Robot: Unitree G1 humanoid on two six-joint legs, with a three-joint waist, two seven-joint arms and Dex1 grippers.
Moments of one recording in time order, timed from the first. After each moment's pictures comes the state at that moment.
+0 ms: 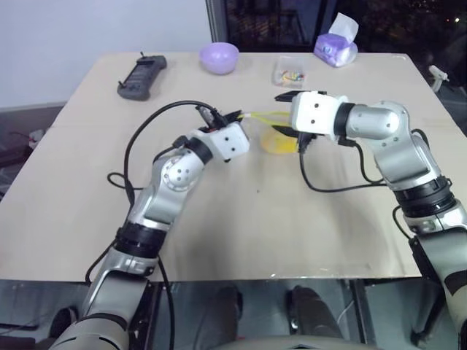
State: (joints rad) left arm -0.61 0.51 -0.20 0.04 0.43 -0.10 -0.35; right arm -0.95 -0.54 0.34 0.11 -0.25 -0.04 0.85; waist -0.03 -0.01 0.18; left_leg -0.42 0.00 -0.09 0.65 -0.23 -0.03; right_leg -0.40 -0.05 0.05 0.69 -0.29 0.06
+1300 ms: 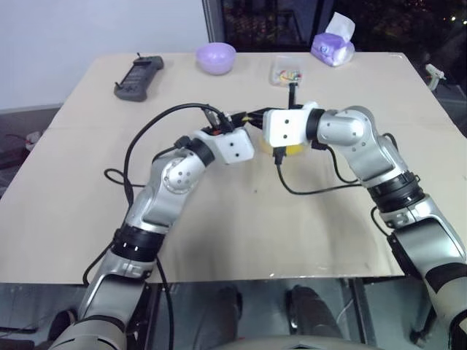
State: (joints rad) left arm -0.59 0.51 -0.21 -0.03 0.47 -0.10 -0.39; right arm -0.99 -0.43 0.38 0.24 -0.33 -0.23 0.79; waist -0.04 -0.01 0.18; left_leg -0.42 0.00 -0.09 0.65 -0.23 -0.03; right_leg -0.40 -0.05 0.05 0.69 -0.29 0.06
